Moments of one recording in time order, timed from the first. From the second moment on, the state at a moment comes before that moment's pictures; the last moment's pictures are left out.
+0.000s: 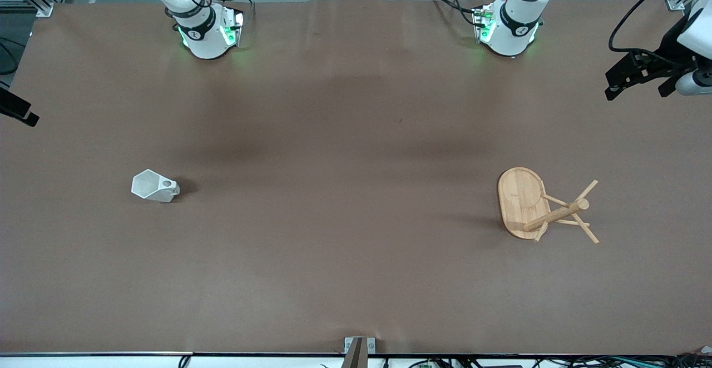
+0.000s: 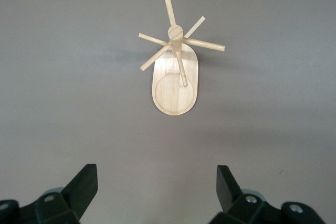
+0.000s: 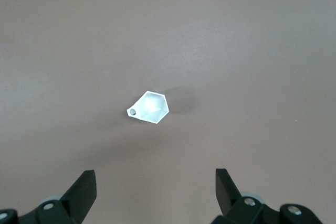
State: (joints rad) left arm 0.05 -0.11 -0.13 -1.63 0.02 1.57 -0.12; right arm -0.04 0.00 -0.12 -1.53 -0.02 1.56 0.03
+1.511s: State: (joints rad) left arm 0.05 -0.10 -0.13 -1.63 0.02 1.57 -0.11; right arm -0.07 0.12 -0.12 -1.95 0.00 2.05 -0.16
